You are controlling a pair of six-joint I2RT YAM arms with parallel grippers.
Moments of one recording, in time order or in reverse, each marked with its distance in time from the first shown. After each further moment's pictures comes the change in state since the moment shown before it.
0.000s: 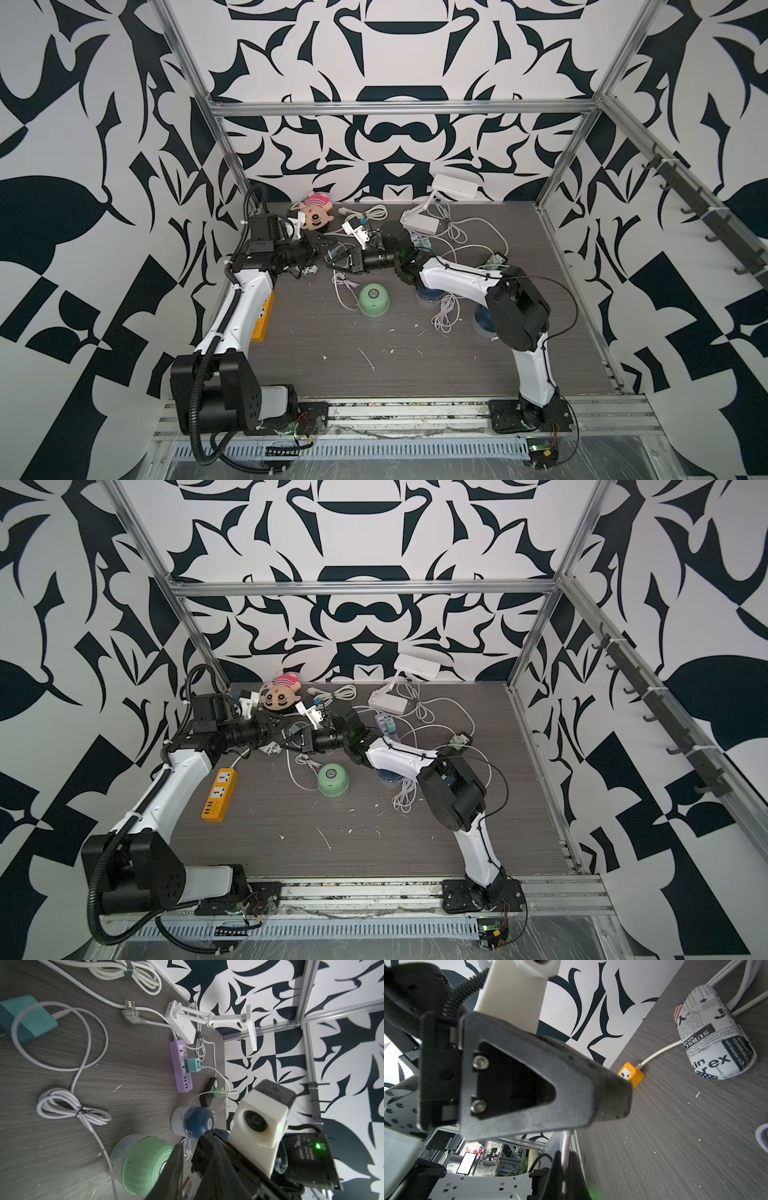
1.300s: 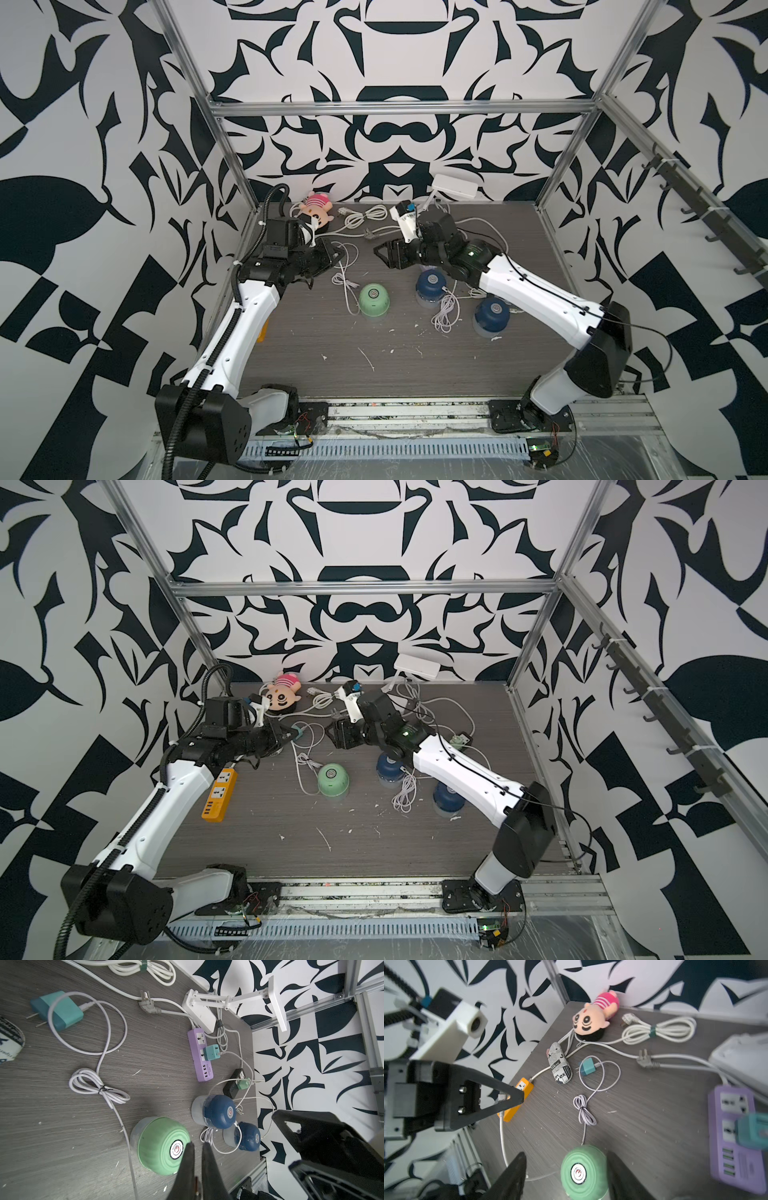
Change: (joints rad) left arm -0.197 -0.134 0.040 -0.217 -0.340 0.061; right arm -0.002 -0.421 -0.015 -0.733 0.626 -0.507
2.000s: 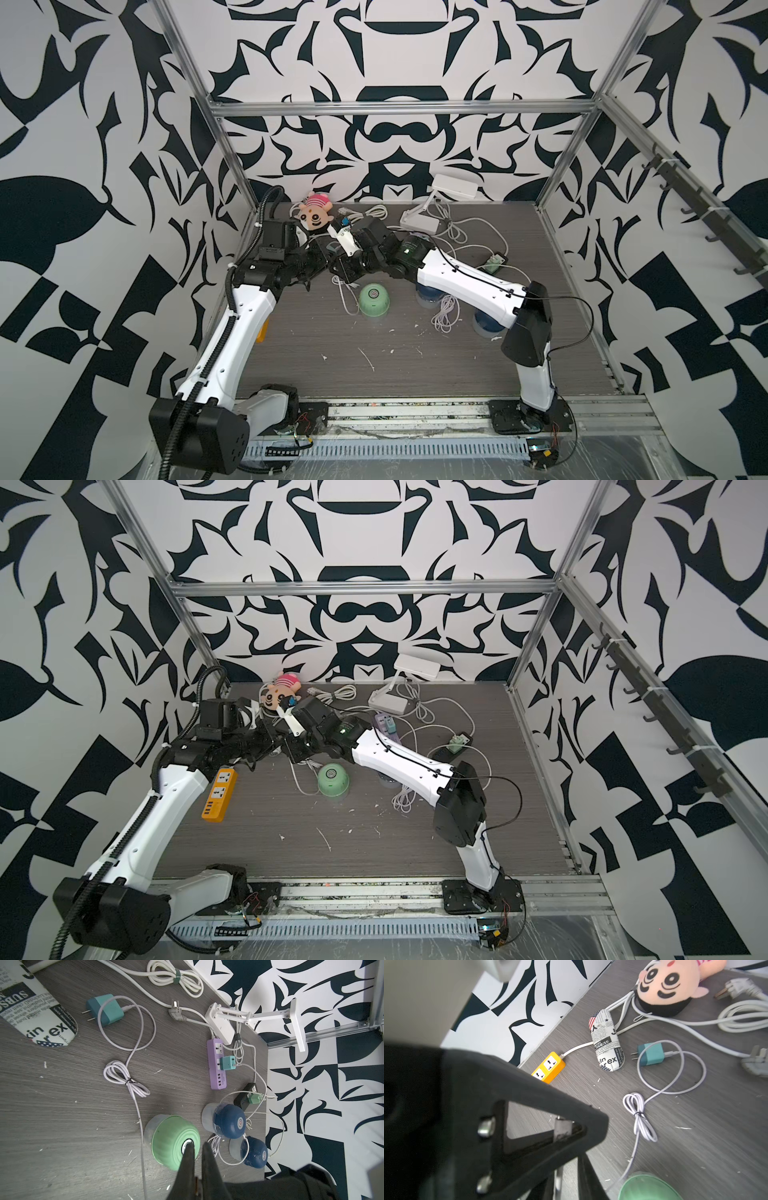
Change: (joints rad) left arm -0.001 -0.029 0.019 -0.080 -0.105 -0.072; right arm 0.172 0.367 0.444 -0.210 0.004 -0.029
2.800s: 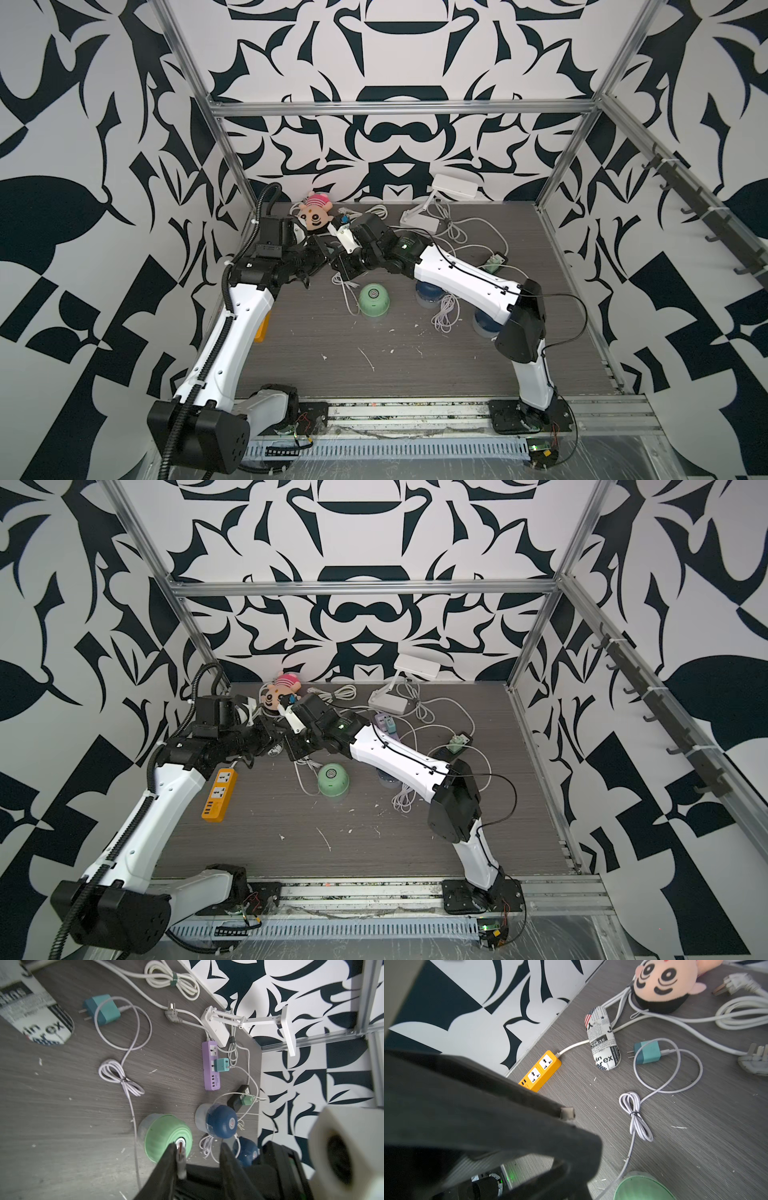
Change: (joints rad) left arm 0.004 0.003 0.043 -0.037 0.014 -0.021; right arm -0.019 0.037 0.042 -0.041 -0.025 -0.011
